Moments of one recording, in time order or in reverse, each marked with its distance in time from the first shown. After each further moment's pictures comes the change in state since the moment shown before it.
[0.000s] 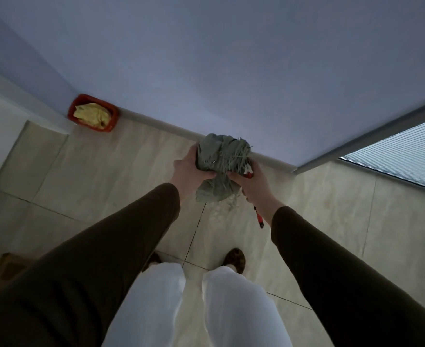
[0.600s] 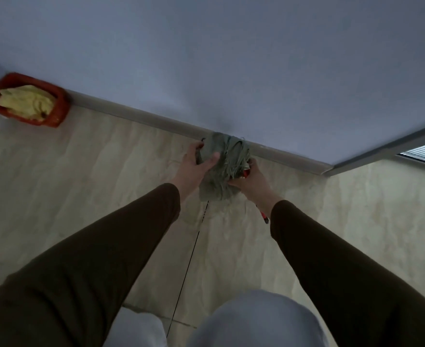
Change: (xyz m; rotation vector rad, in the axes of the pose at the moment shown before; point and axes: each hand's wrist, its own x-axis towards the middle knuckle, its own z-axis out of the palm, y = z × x) left_hand 0.228 -0.170 0.108 -0.246 -0.077 0.065; right_hand 0.245 0.175 0.057 -0.119 -0.061 -0.048
